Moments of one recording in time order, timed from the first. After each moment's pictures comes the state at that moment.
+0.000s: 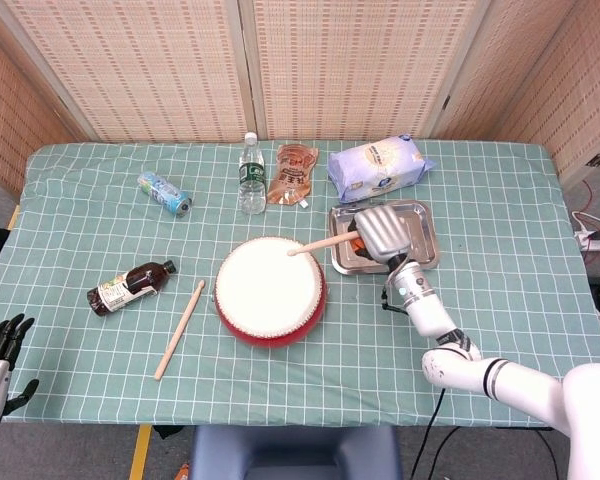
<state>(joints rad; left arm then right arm) -0.03 -1.19 0.00 -1.41 1.51 1.50 -0.09 0.87 -1.57 0.30 -1.22 -1.08 0.89 -0.17</state>
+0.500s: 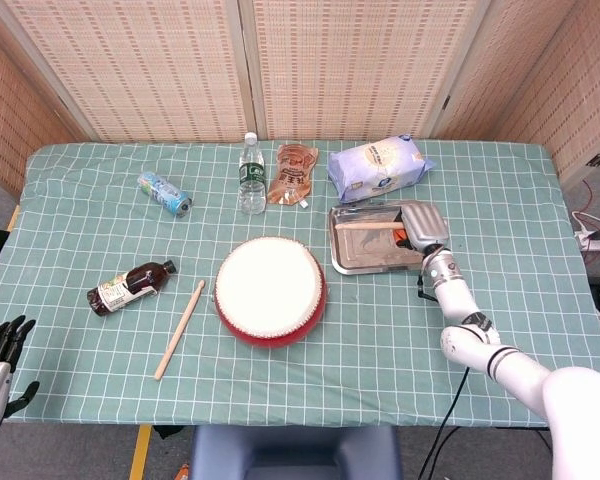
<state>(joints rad) -0.02 -1.17 0.00 -1.45 1.51 1.50 -0.06 0.88 -1.68 0.28 -0.80 -1.04 0.67 0.02</state>
